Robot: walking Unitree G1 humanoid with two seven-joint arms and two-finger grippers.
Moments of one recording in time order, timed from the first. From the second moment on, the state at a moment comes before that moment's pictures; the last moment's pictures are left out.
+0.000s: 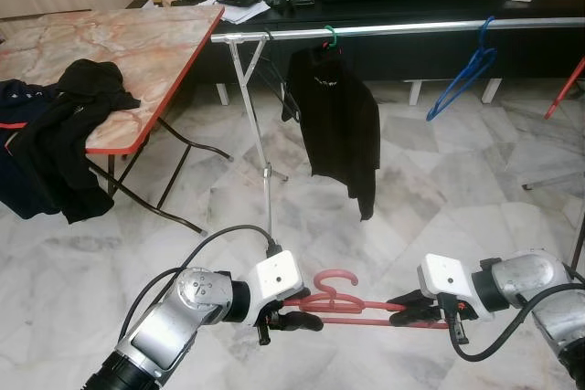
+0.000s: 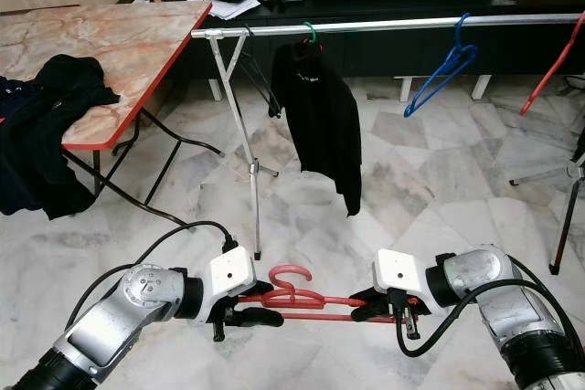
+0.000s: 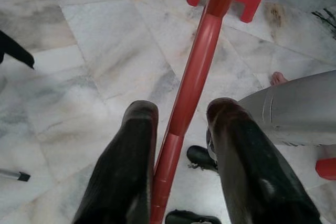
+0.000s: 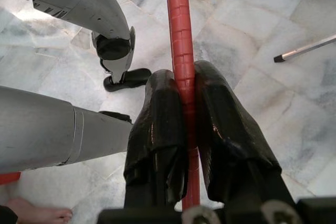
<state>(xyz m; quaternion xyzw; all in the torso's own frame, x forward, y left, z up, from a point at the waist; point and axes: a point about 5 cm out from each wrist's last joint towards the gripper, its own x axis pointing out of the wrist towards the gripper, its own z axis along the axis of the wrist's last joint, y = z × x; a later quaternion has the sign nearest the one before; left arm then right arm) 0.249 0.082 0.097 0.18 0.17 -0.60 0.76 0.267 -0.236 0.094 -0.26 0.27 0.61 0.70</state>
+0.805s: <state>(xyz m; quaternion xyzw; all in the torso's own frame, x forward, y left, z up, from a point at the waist) 0.250 0.084 0.096 0.19 0.18 -0.61 0.75 0.275 -0.233 0.097 -0.26 0.27 0.61 0.70</state>
